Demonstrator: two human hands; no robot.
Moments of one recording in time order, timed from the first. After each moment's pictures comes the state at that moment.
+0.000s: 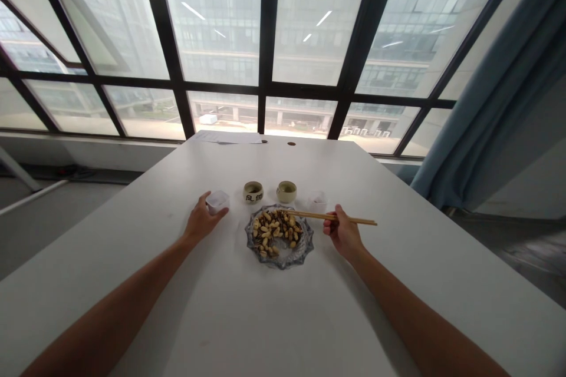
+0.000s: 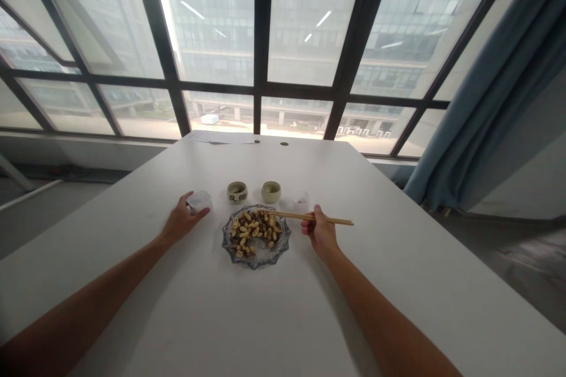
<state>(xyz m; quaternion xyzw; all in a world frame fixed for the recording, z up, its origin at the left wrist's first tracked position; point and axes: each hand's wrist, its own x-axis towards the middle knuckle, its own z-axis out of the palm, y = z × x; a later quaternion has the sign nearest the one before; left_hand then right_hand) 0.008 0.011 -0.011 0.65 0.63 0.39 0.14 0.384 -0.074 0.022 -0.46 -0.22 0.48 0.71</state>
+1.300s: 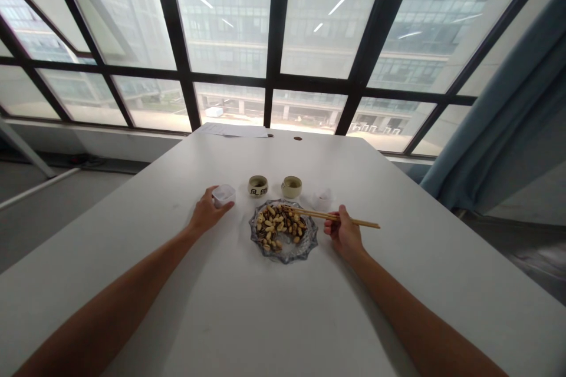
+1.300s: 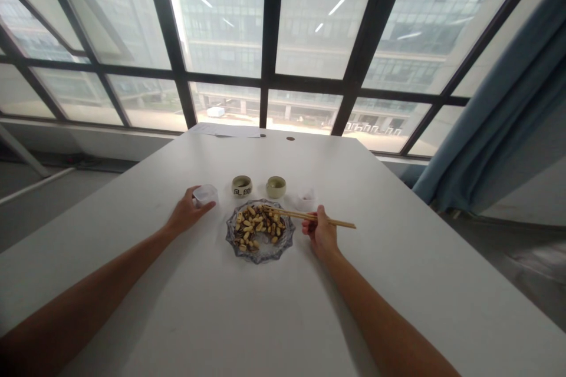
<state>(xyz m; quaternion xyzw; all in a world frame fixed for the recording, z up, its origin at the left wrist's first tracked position) 0.011 0.002 -0.002 0.66 0.64 0.37 0.15 0.376 -0.078 0.008 -0.47 -0.22 0.48 0.71</state>
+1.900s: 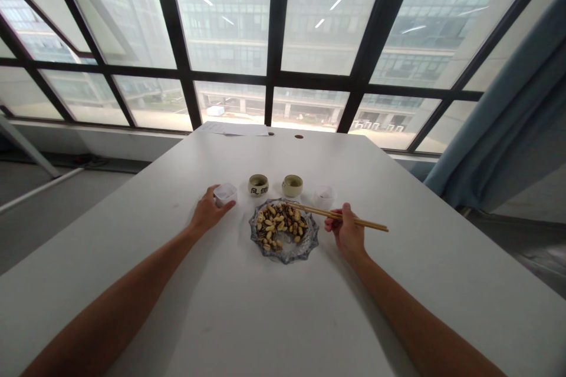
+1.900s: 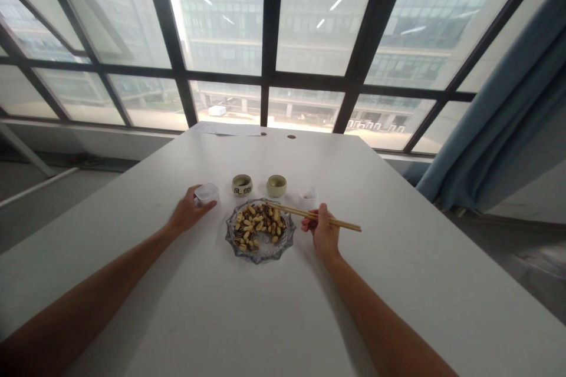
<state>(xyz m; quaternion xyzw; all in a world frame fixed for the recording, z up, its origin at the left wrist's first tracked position) 0.016 -0.001 0.003 0.67 0.64 0.36 0.14 0.371 -0.081 0.009 -0.44 -0.31 0.40 0.74</state>
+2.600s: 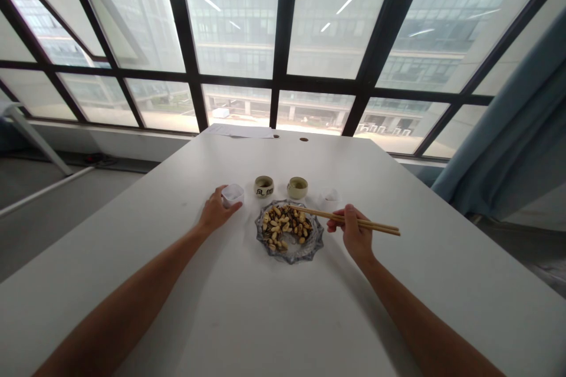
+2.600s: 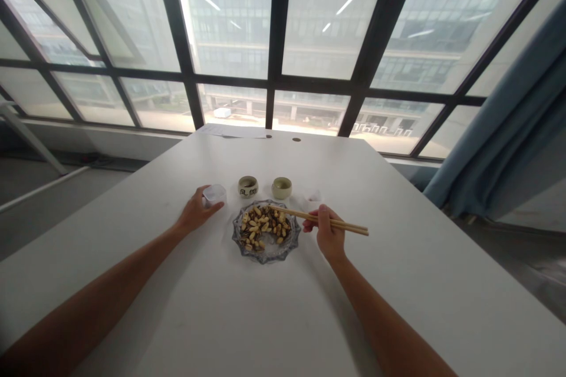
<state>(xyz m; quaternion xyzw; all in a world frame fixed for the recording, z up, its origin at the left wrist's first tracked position) 0.015 0.005 -0.009 0.68 0.61 0.38 0.11 0.369 -0.093 0.028 -0.46 -0.45 0.31 0.70</state>
